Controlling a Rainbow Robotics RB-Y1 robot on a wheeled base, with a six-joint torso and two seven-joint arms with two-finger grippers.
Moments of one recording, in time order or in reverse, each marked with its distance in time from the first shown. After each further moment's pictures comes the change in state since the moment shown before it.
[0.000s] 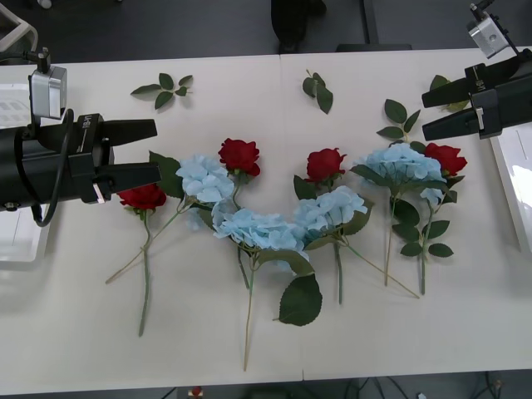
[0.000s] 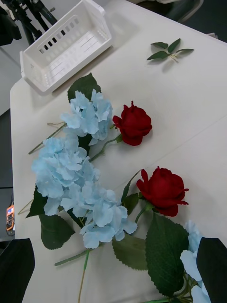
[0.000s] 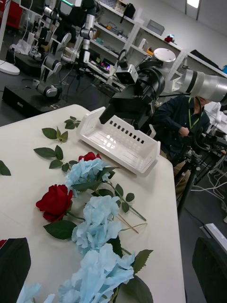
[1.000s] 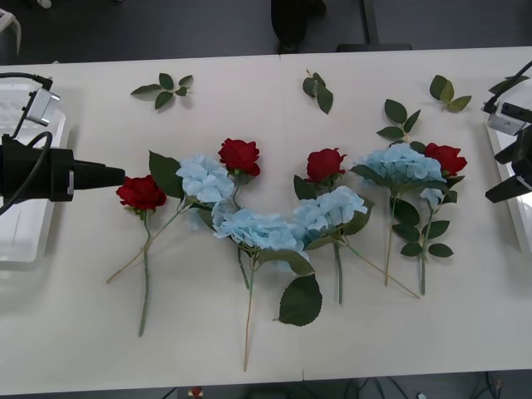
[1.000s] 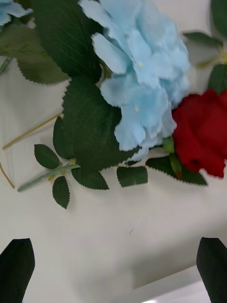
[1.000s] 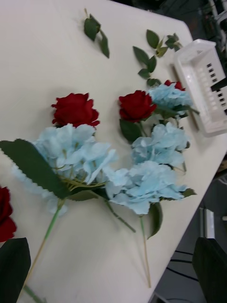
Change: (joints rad) right arm 0.086 -0.046 -0.006 0.057 0.599 0.045 -0.129; left arm 0.016 0.214 -0.002 0.038 -0.333 0.005 0.656
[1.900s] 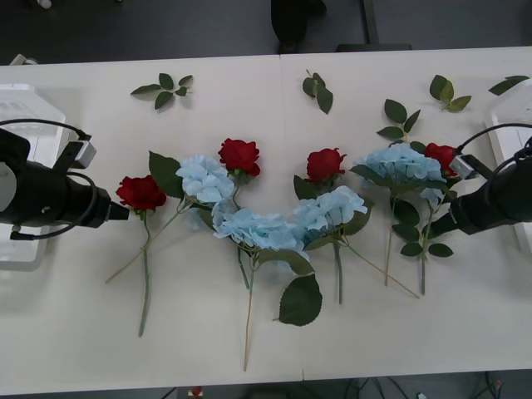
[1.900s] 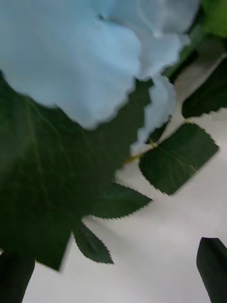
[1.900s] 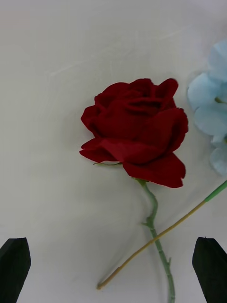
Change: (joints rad) right arm 0.212 0.138 -0.015 -0.166 0.263 -0.195 -0.778; left arm -0.123 -0.007 -0.309 -0.003 -0.794 0.031 0.567
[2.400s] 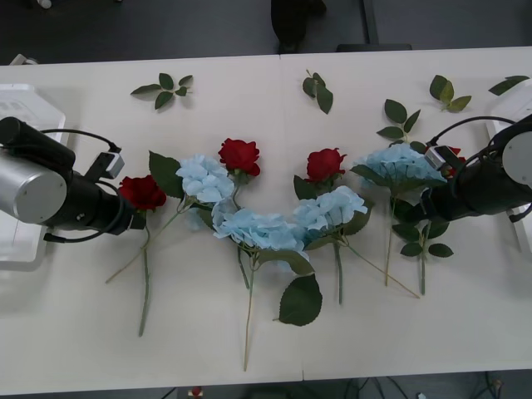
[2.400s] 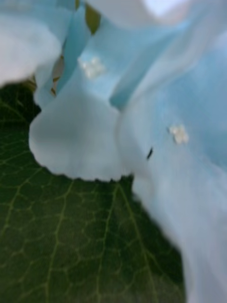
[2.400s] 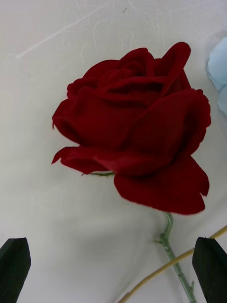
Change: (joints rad) right arm 0.000 0.132 -0.070 -0.020 0.184 -0.027 -0.076; left arm -0.107 -0.073 -0.158 0.107 -0.133 0.000 0.000
